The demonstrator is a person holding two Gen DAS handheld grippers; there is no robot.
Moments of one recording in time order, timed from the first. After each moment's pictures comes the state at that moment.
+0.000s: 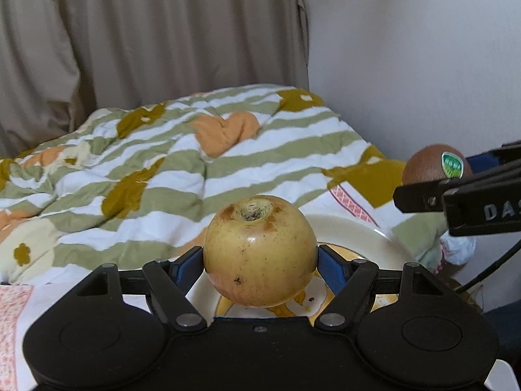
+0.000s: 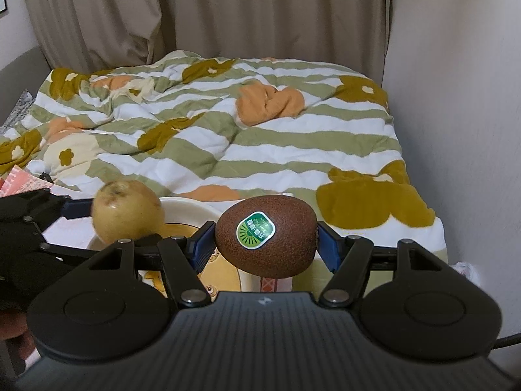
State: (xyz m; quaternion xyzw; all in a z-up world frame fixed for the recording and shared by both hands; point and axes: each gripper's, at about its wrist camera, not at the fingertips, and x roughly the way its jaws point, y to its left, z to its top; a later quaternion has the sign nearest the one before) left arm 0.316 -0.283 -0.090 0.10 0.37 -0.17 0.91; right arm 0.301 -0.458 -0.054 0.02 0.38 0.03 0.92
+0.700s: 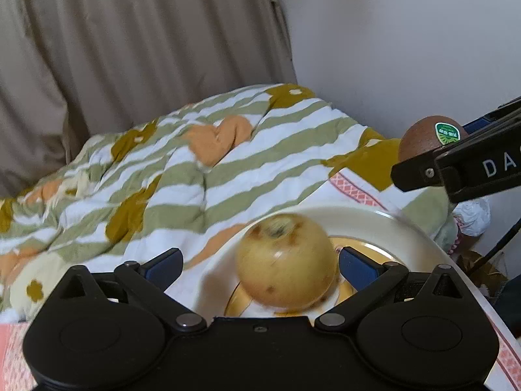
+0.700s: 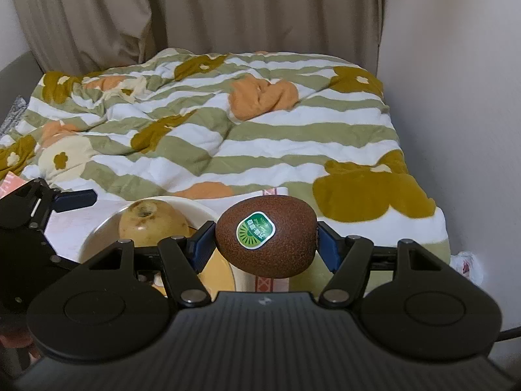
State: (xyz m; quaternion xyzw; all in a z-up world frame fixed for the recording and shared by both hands) left arm 0.315 -0.289 -0.097 0.17 0.34 -0.18 0.91; right arm 0.308 -0.462 -0.062 0.03 0.39 0.03 0.92
